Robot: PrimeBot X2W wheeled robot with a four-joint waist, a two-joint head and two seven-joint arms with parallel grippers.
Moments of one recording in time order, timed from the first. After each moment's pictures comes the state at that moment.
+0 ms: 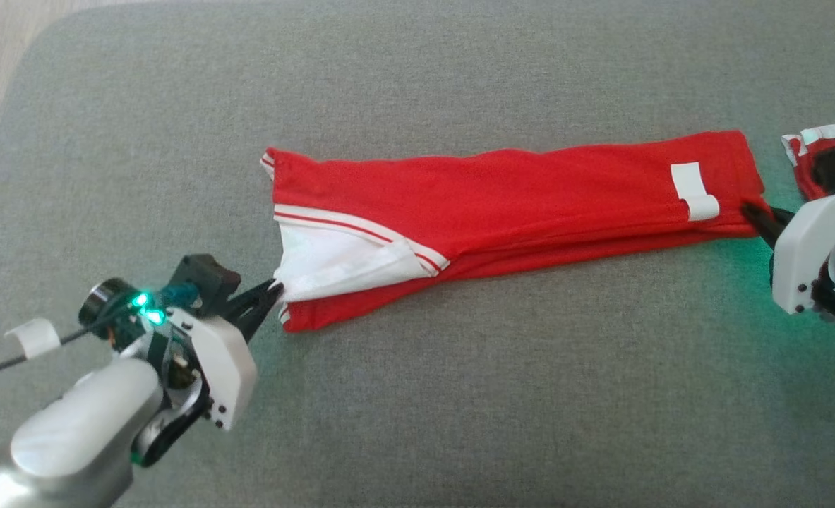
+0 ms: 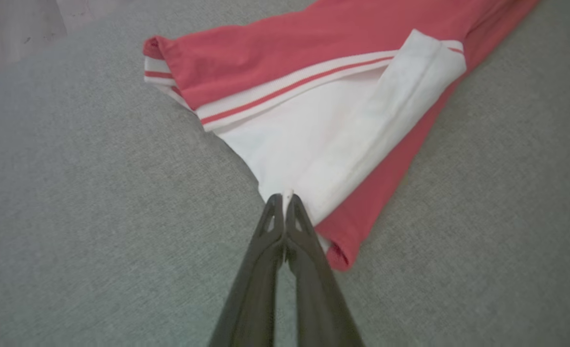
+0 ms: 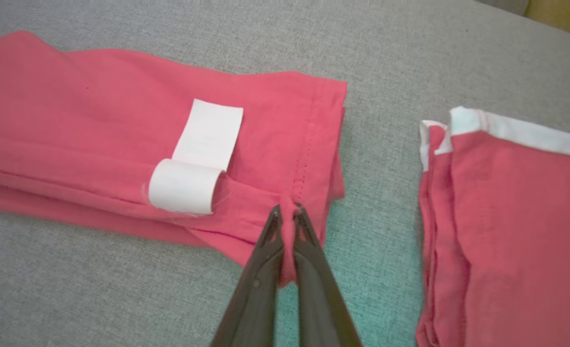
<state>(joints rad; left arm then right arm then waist) -0.62 0.65 -1.04 0.24 -0.75 0.00 0.23 -0.66 -0.67 0.73 0.63 0.78 0.13 0.33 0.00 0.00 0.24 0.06</state>
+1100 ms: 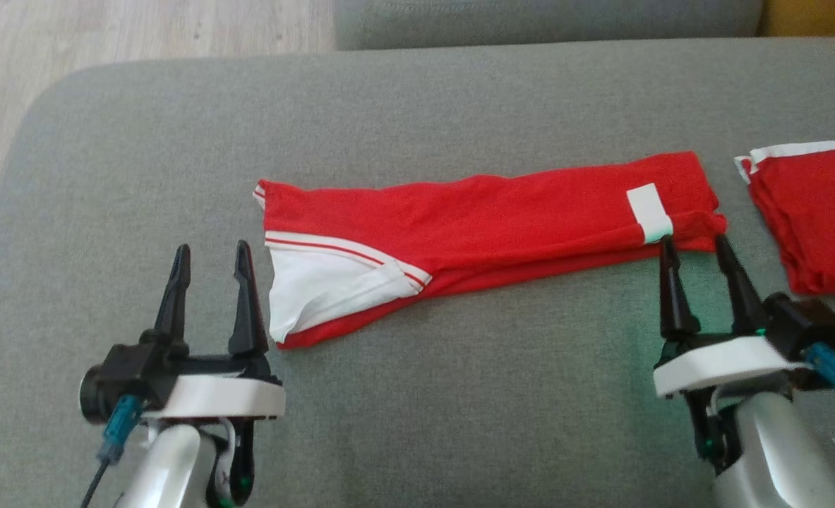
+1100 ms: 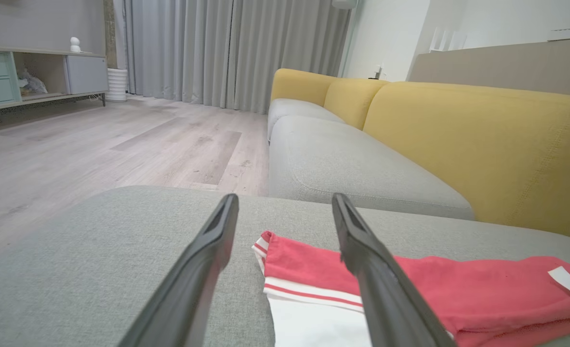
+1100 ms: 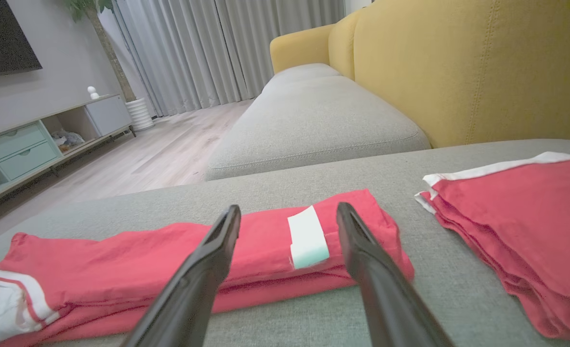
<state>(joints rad) -0.17 0.19 -0.33 0.17 -0.44 0.15 -0.25 -0.19 -0.06 0.02 0.39 0.20 0.13 -0.25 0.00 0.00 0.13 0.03</state>
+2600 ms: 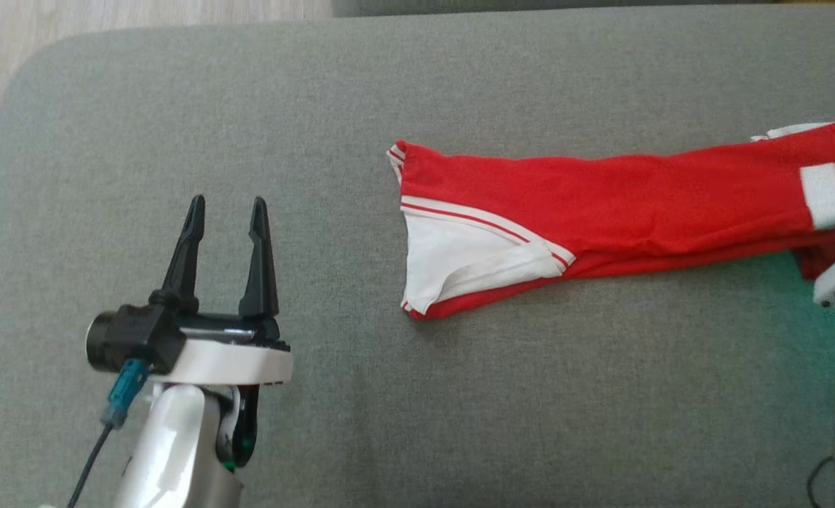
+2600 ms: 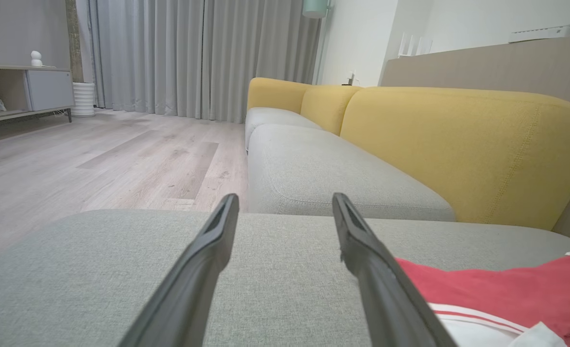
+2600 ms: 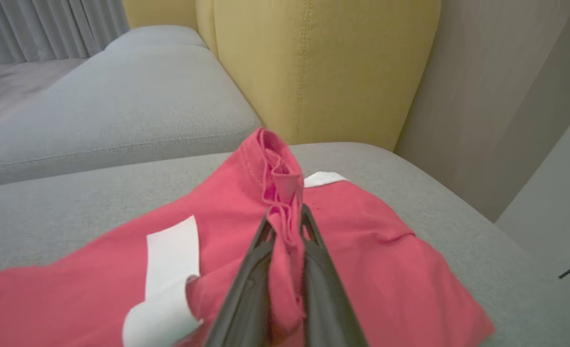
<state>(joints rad) -0.26 0.05 -0.15 0.25 -0.23 -0.07 -0.26 -0.56 -0.18 -0.53 0.80 -0.19 0.13 -0.20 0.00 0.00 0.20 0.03</state>
